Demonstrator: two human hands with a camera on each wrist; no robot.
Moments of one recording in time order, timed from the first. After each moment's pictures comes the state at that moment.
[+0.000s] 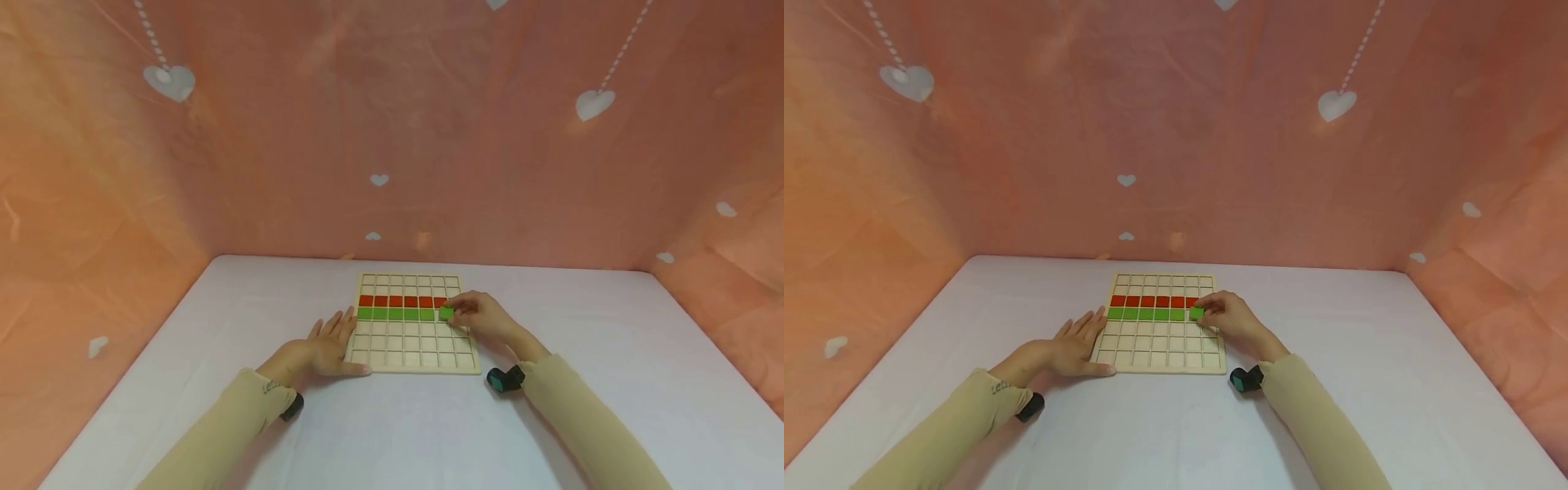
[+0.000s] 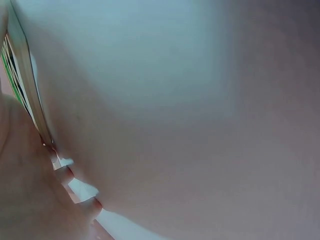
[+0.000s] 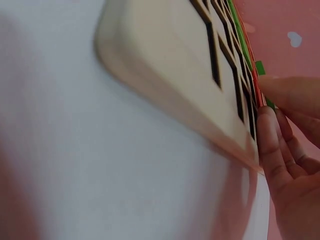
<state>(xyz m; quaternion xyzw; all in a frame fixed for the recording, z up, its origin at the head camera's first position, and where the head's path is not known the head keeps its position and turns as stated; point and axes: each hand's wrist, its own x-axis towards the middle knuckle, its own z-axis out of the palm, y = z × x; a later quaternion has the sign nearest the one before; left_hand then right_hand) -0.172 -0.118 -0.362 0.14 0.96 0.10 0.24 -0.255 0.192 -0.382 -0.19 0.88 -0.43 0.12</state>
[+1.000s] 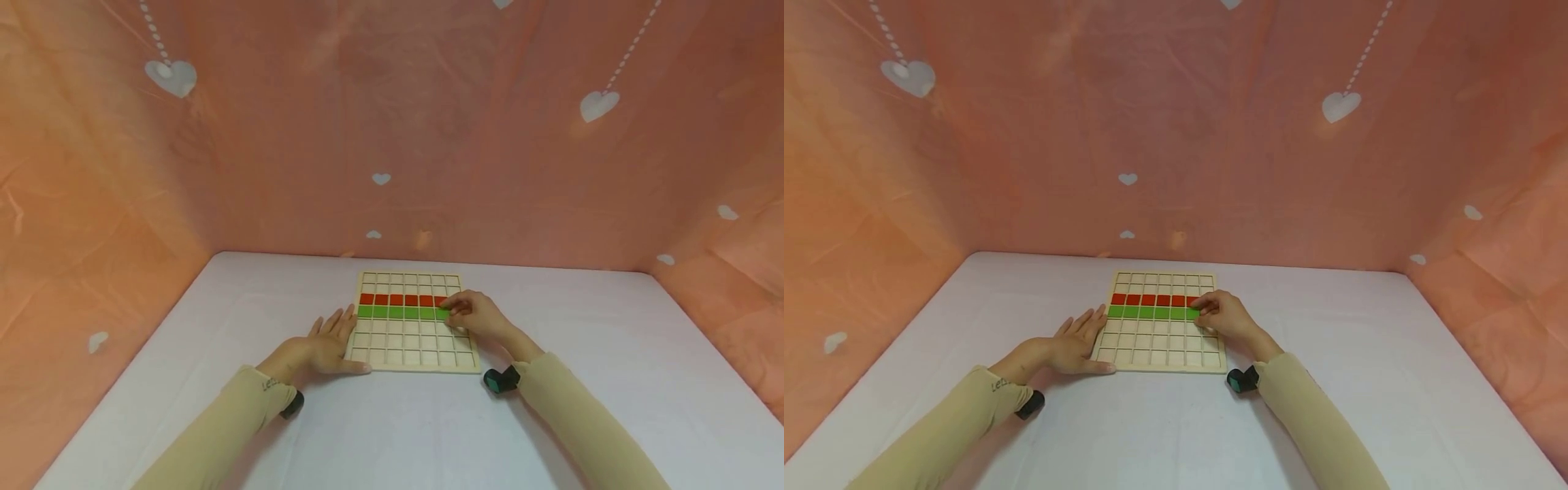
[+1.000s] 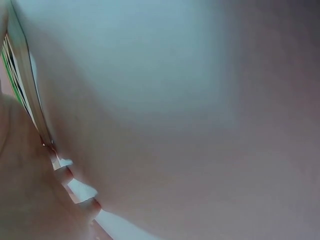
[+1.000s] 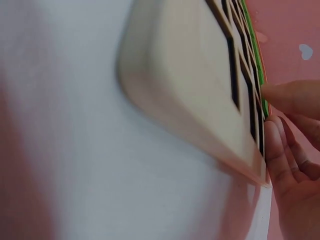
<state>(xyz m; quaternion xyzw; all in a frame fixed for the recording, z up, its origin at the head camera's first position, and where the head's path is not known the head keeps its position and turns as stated) -0.169 -0.122 -0.364 0.14 0.96 0.10 0.23 -0.257 0.179 -0.386 -0.20 0.88 -0.42 0.11</state>
